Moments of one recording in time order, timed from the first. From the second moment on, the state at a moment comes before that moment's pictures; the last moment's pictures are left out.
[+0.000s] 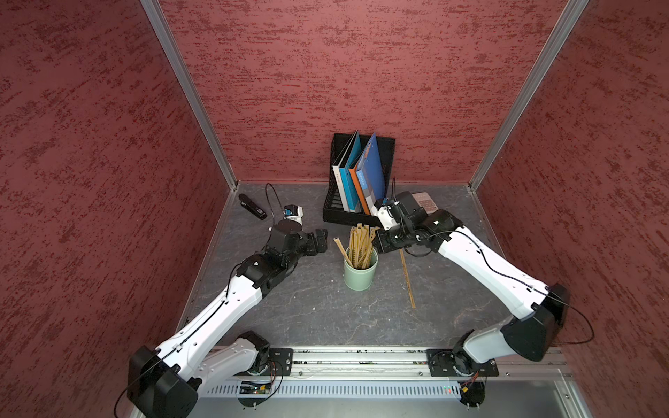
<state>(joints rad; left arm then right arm) -0.52 1.03 0.87 -0.37 -0.14 -0.51 0.66 1.48 1.52 -0.98 -0.16 0.33</state>
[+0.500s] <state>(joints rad) -0.52 1.05 0.87 -0.36 -0.11 -0.51 0.66 1.50 1.57 -1.07 -0.14 0.30</state>
